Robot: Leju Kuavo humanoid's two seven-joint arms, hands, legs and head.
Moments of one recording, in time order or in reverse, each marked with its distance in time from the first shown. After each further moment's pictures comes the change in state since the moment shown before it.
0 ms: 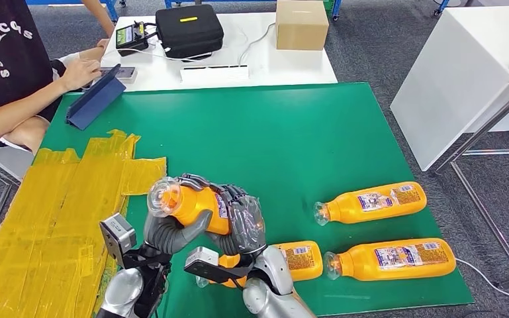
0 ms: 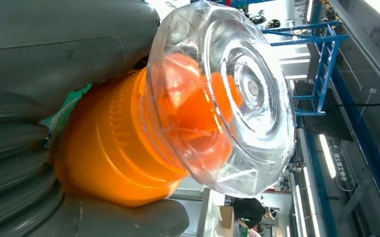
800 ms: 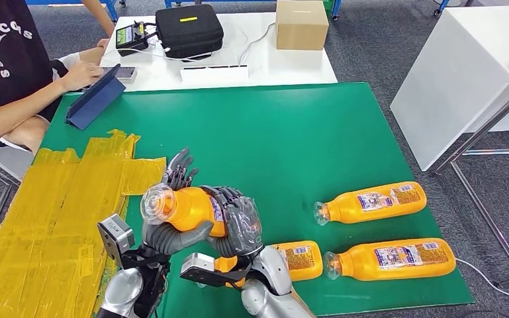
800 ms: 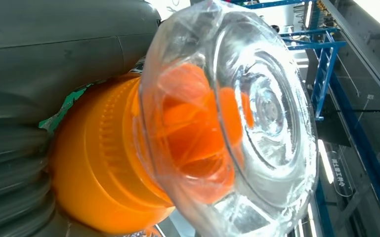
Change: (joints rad) left arm 0.000 0.000 0.009 0.015 0.005 0.012 -0.001; right arm -0.007 0.001 0.029 0.020 0.020 0.000 -0.021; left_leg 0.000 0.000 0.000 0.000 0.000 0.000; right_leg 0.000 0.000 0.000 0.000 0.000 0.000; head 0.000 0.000
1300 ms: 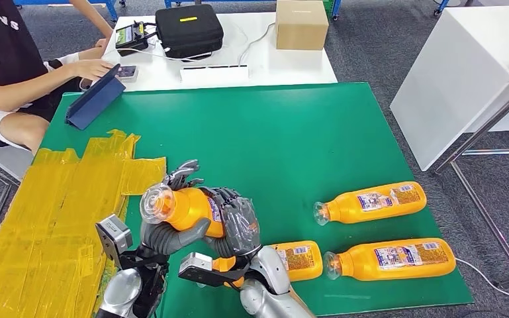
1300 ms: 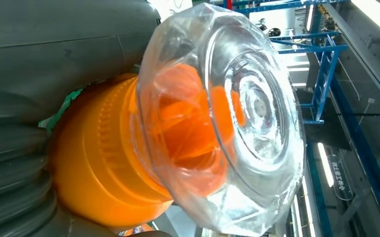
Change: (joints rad) left arm 0.004 0.000 0.005 0.001 0.007 0.004 -0.002; right arm -0.013 0.003 0.018 0.033 -0.008 0.000 0.005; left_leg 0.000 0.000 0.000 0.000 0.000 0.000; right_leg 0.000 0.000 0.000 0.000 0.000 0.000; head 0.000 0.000
